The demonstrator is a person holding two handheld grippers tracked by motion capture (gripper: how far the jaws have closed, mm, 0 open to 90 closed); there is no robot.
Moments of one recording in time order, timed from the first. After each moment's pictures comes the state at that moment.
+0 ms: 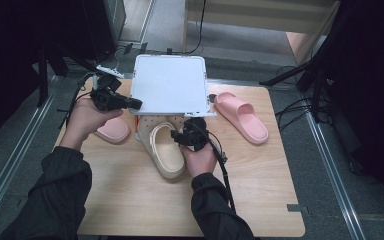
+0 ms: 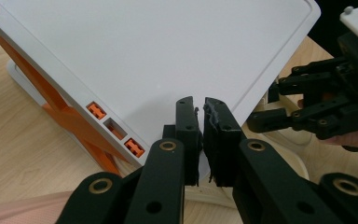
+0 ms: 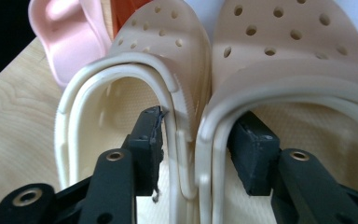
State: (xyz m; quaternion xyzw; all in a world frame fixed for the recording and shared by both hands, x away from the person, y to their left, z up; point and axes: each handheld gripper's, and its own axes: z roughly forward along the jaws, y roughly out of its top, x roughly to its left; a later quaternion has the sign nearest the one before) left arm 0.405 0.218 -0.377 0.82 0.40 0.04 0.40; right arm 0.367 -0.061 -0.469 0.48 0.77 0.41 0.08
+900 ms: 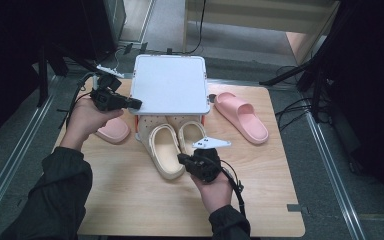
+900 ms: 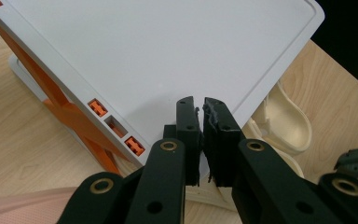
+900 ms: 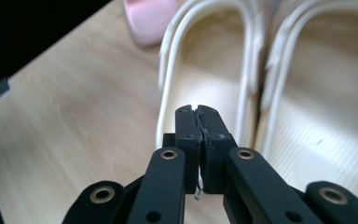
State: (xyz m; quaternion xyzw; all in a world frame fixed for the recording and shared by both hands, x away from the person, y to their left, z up) left arm 0.405 0.217 -0.377 0.82 0.41 0.04 0.40; right arm 0.275 -0.091 -0.459 0.39 0.81 0.44 0.07
